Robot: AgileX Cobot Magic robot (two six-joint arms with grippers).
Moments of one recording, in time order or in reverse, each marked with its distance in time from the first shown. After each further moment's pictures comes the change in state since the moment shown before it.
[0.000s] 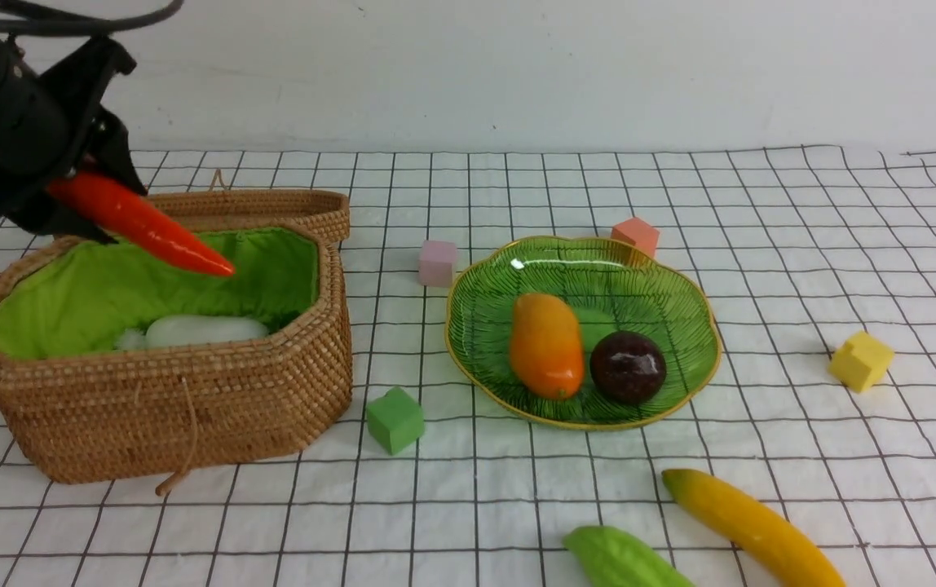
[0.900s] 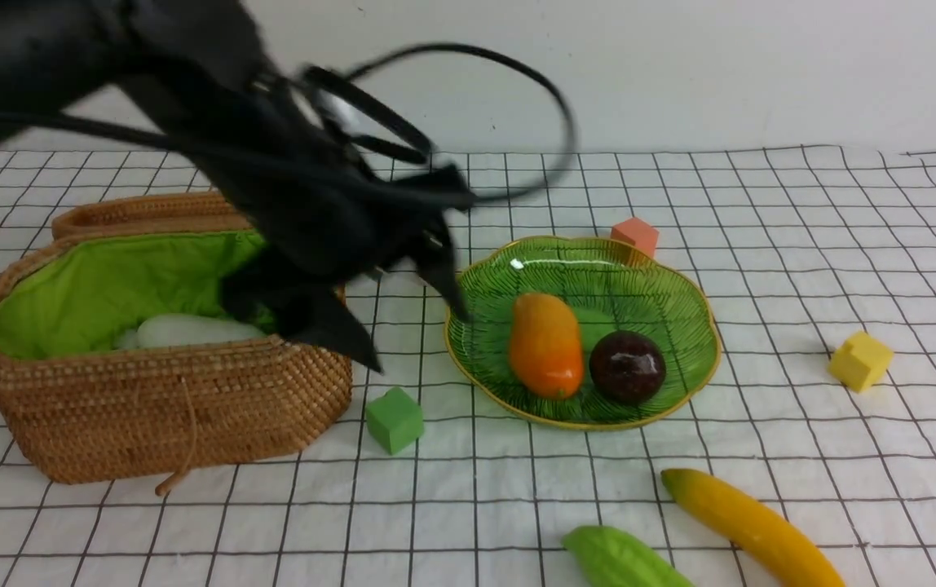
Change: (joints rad) right arm 0.000 0.000 0.000 0.000 0.000 0.000; left arm -0.576 0.055 -0.016 -0.141 0.092 0.332
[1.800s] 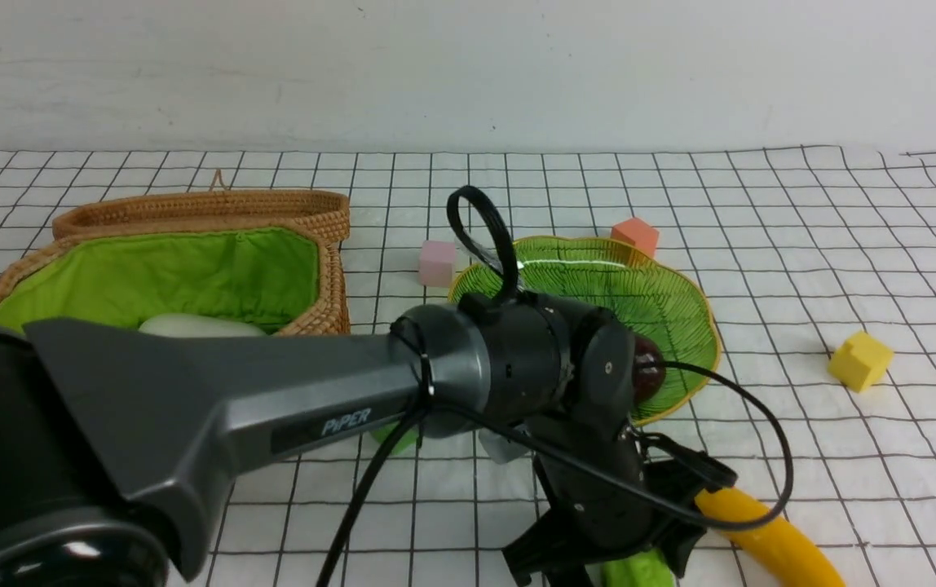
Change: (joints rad) right arm 0.000 0.000 0.000 0.000 0.000 0.000; left arm -0.253 0.428 0.006 -0.048 -0.293 -0.324
